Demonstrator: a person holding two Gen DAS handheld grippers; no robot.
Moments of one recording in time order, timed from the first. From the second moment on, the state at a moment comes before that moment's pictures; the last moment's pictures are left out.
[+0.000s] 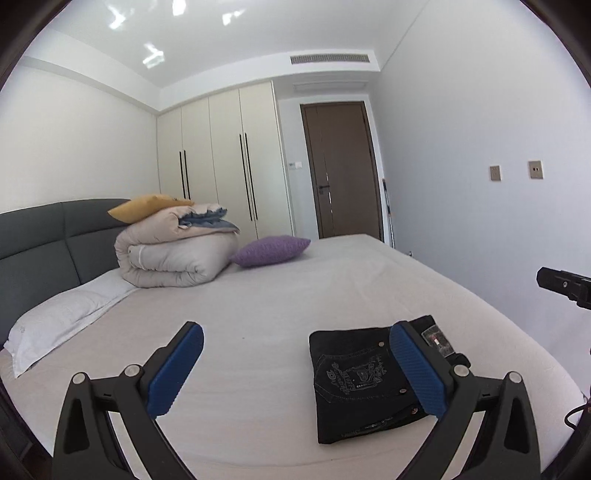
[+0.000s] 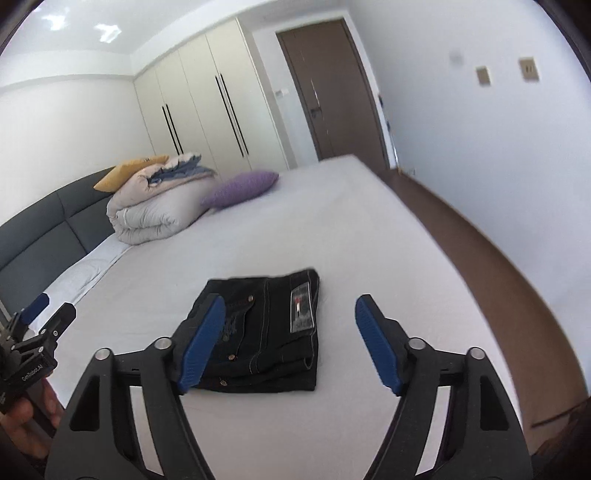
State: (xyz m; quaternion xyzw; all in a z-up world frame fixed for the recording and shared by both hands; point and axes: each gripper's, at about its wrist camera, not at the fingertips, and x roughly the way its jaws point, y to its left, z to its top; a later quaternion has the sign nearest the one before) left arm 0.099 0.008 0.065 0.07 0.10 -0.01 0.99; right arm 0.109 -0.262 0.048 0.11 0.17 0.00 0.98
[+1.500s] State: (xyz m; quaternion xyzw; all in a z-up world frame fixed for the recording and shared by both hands) left arm 0.073 0.030 -0.038 0.03 0.36 0.00 0.93; right arm 0.044 -0.208 -0.026 0.08 0.35 -0.01 0.93
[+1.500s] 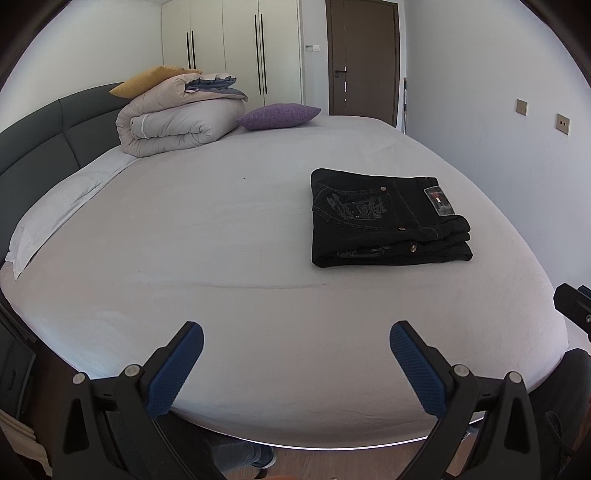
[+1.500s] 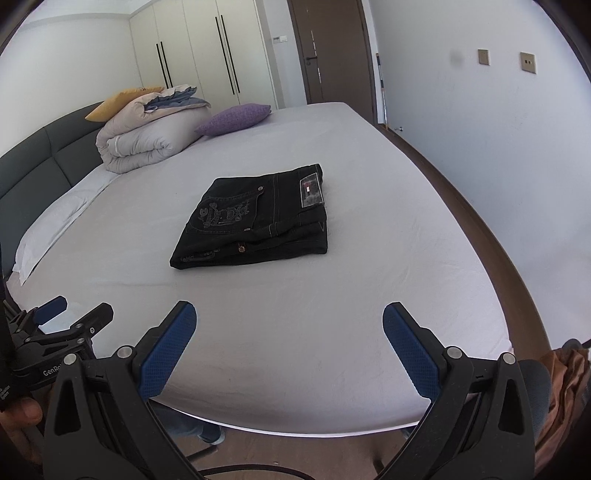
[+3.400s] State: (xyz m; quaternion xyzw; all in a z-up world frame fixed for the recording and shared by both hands) left arm 0.079 0.032 -0.052 0.02 0.37 0.01 0.93; right arm 0.068 -0.189 -0.051 0.09 0.38 -0.01 0.92
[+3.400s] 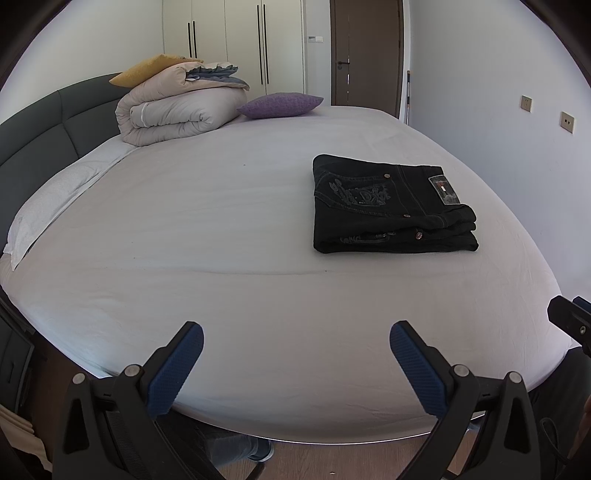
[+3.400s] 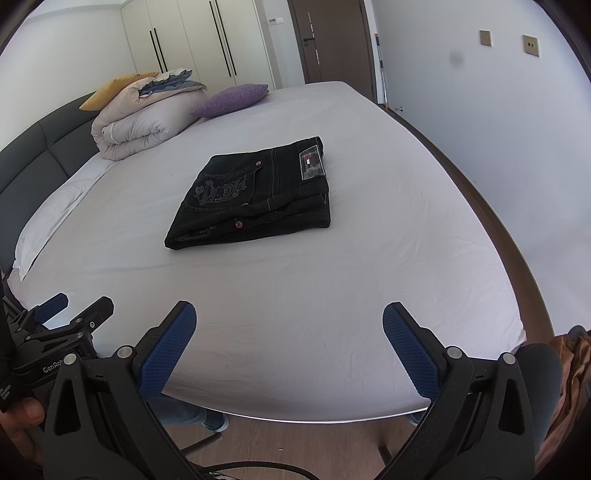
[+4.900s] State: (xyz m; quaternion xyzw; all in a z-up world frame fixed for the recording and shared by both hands) left arm 0.078 0.033 -0.055 0.02 0.38 0.01 0.93; right arm 0.065 -0.182 -0.061 0.09 0.39 -0.01 0.92
